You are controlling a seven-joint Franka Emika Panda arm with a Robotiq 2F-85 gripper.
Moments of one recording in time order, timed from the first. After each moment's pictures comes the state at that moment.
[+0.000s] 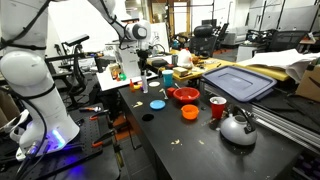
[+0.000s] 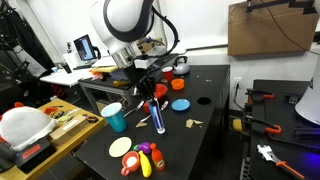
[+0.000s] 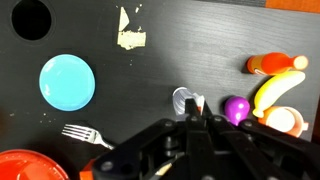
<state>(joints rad) 0.26 0.38 0.15 -1.91 -0.02 2.07 0.32</state>
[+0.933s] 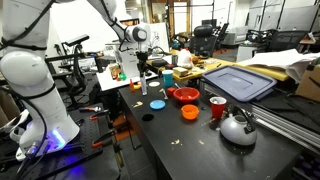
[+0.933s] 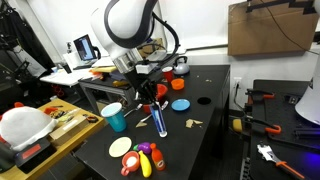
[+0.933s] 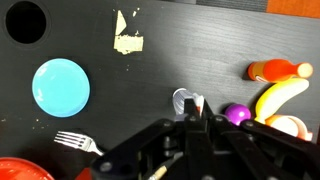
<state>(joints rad) 0.27 0.41 0.15 -1.91 -0.02 2.07 0.32</state>
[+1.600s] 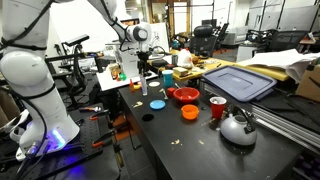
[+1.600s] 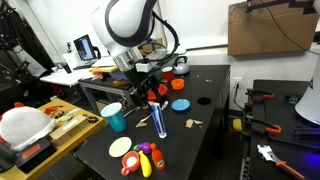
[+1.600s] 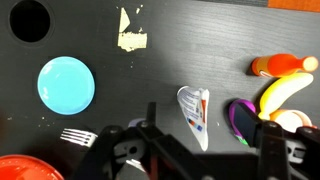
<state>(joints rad) 0.27 0.40 0.14 -1.91 -0.02 2.08 0.32</state>
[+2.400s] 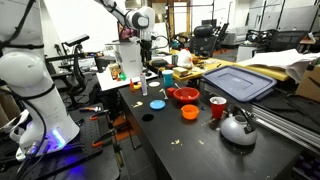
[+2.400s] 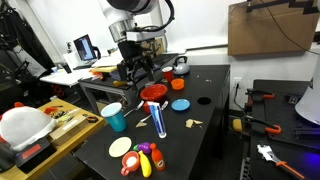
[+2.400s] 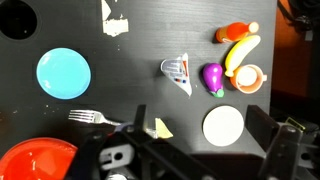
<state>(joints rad) 0.20 0.27 0.14 -1.90 0.13 2.07 0.30</state>
